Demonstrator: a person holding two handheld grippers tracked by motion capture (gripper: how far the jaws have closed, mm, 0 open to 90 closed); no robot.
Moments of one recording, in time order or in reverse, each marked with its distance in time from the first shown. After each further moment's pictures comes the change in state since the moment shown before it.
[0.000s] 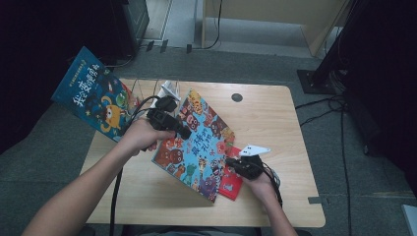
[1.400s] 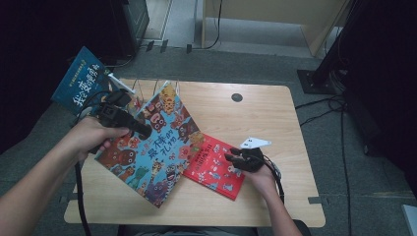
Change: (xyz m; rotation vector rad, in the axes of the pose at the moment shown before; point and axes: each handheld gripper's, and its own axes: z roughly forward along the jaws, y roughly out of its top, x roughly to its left) left arm 0.011 -0.064 -0.109 -0.029 0.071 -0.127; right arm -0.011 0.019 0.000 -0.025 -0.023 -0.029
